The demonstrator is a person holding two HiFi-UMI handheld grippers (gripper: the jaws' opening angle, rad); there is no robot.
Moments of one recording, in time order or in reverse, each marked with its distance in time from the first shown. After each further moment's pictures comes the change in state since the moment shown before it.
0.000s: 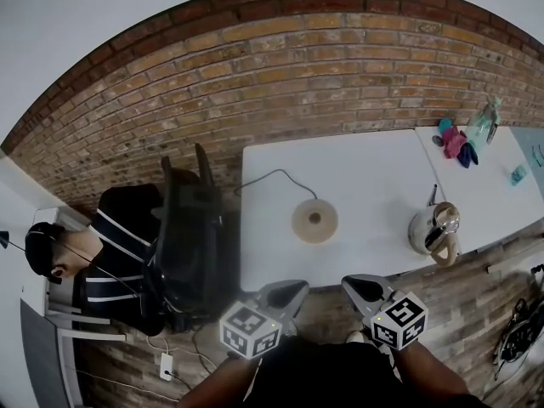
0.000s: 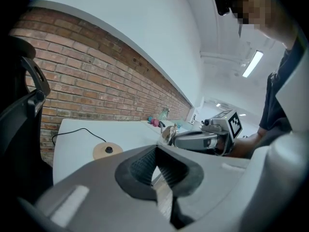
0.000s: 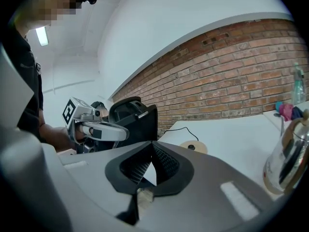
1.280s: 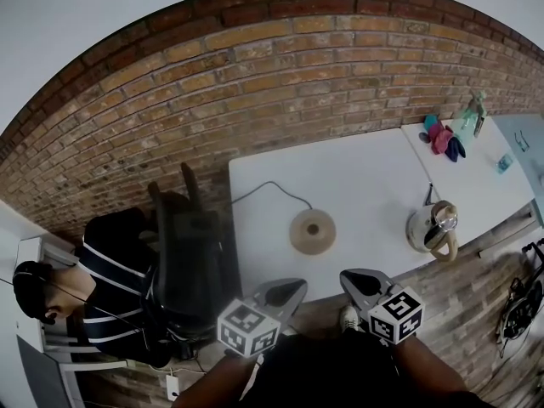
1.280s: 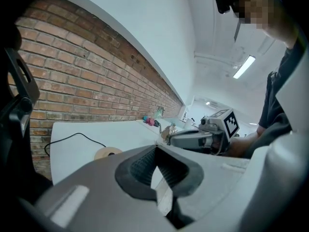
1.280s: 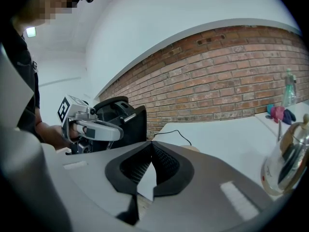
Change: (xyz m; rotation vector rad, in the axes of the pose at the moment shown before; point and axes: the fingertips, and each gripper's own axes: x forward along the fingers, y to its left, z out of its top) left arm 0.002 0.057 0.019 0.026 0.033 -0.134; right arm 0.054 -0.019 0.020 0.027 0.000 -0.155
